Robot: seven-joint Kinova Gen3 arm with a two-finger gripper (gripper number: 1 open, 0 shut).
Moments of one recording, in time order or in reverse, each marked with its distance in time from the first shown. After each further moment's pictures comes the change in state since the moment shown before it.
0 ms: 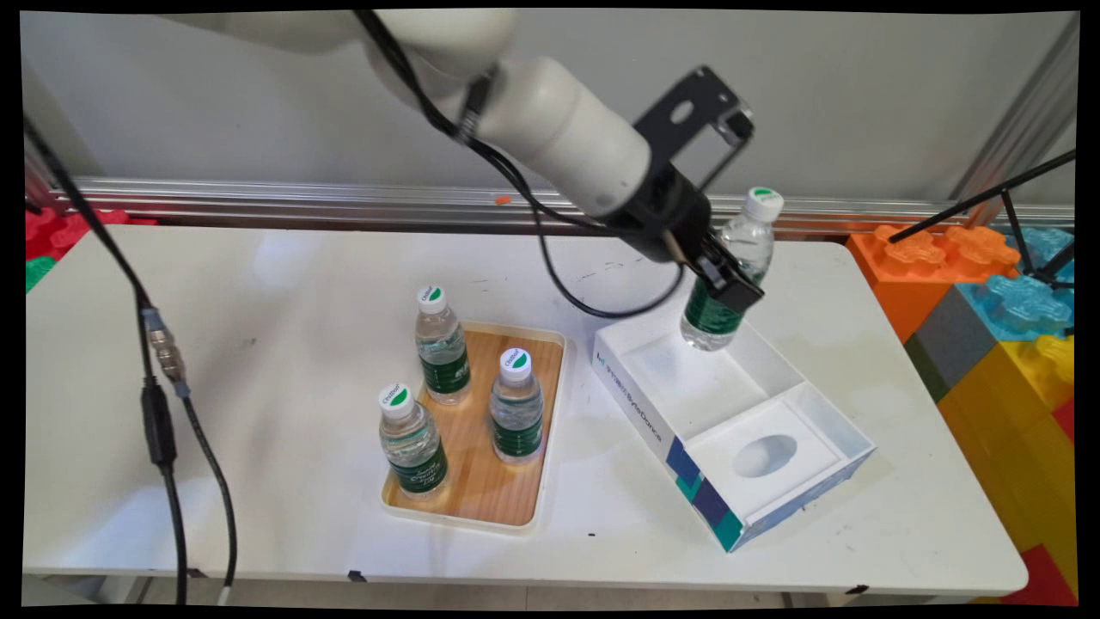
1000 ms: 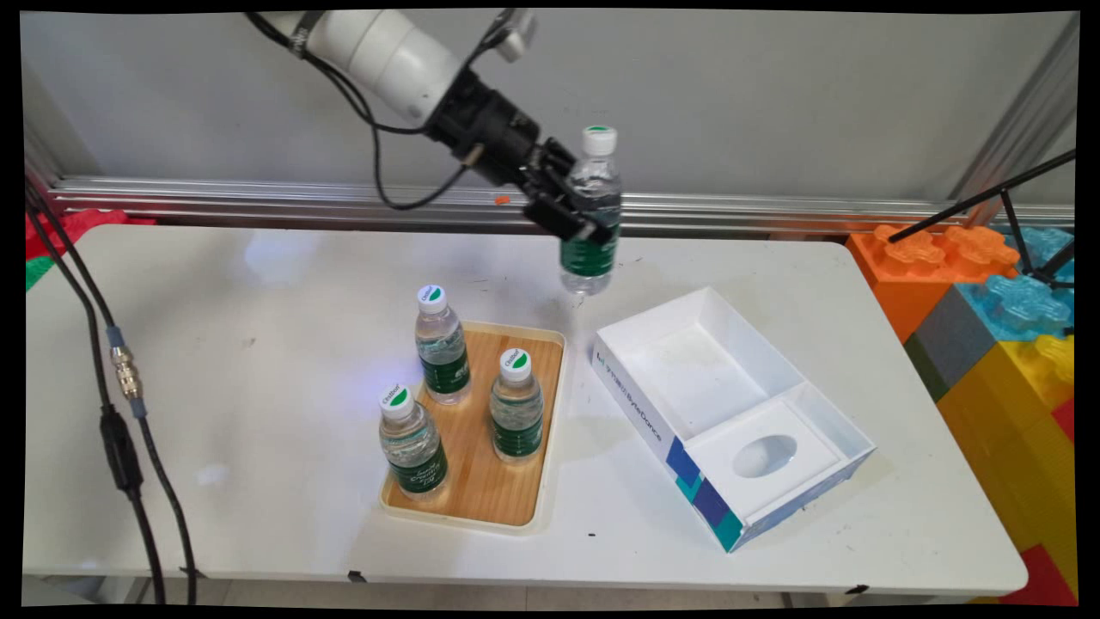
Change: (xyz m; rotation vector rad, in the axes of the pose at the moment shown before) arm -0.092 -0.159 -0.097 -0.262 0.072 0.119
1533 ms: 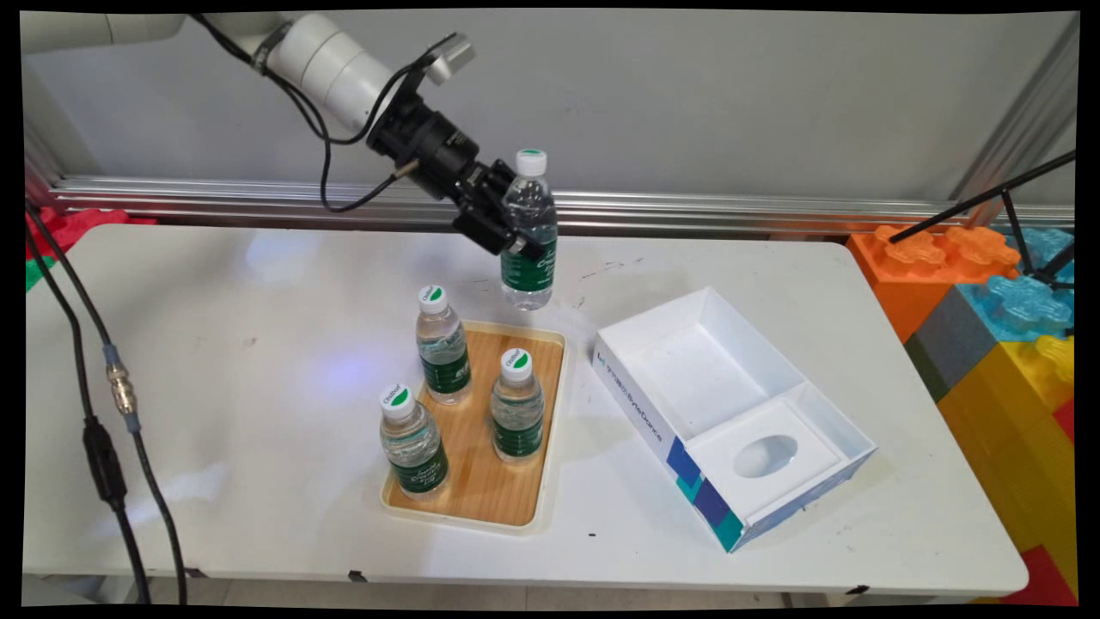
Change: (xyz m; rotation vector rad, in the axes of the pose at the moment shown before) arm -0.067 -0.034 -0.030 -0.105 -0.005 0.013
